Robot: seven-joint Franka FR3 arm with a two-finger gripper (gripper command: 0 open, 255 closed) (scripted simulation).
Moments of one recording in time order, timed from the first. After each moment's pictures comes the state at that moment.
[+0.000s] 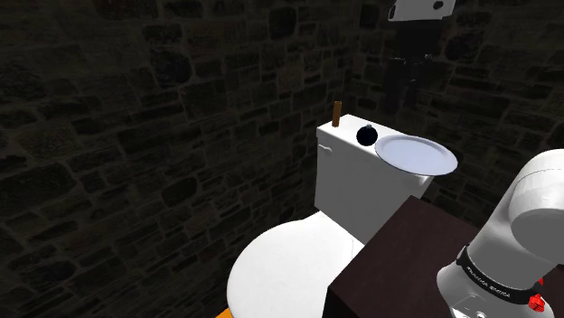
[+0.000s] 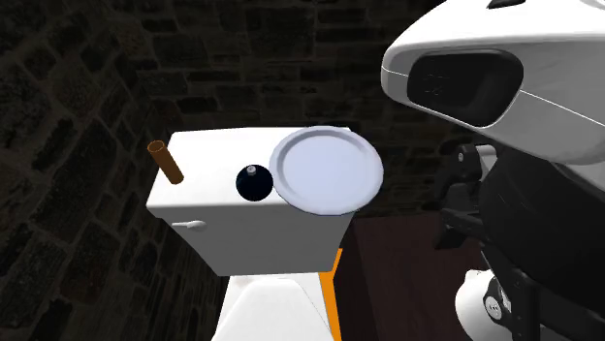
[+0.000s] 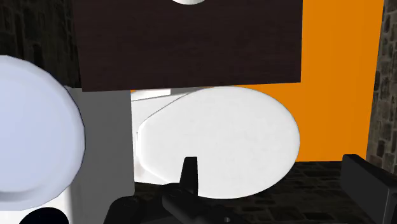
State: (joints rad) arm 0.02 -0.81 0.01 -2.39 0.09 1.50 0.04
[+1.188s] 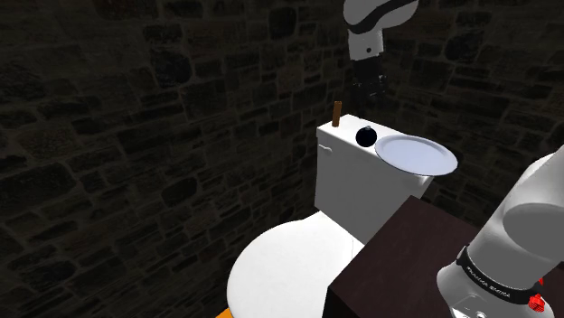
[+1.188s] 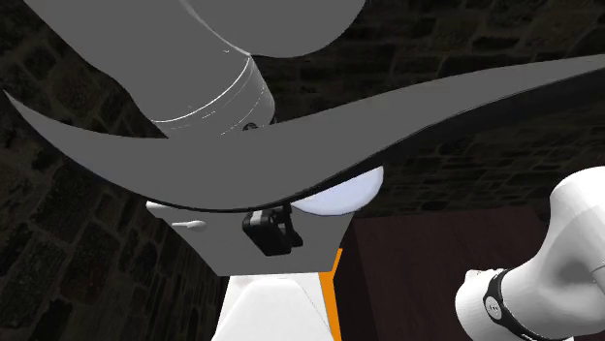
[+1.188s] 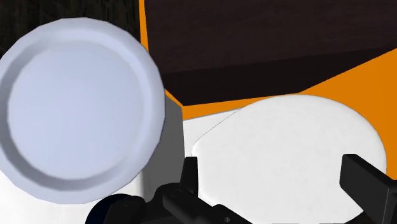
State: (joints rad) arm -0.08 -0.16 -0.14 -2.07 -0.07 1.59 -0.11
